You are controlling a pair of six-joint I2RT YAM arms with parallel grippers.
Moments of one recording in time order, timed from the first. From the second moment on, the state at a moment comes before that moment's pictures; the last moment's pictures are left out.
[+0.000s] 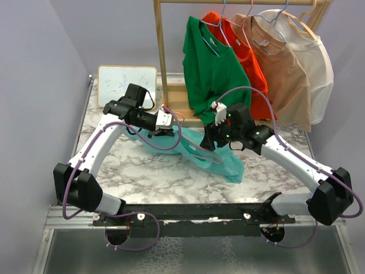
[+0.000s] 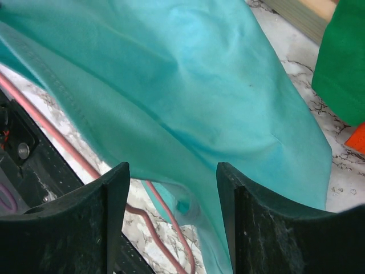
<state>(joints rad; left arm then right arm) -0.34 1.43 1.35 -0.99 1.05 1.22 0.61 1.30 1.01 -0.40 -0.33 0.15</state>
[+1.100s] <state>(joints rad) -0.34 1.45 1.35 -1.00 1.04 1.25 0.61 1.40 0.99 -0.47 -0.22 0.18</state>
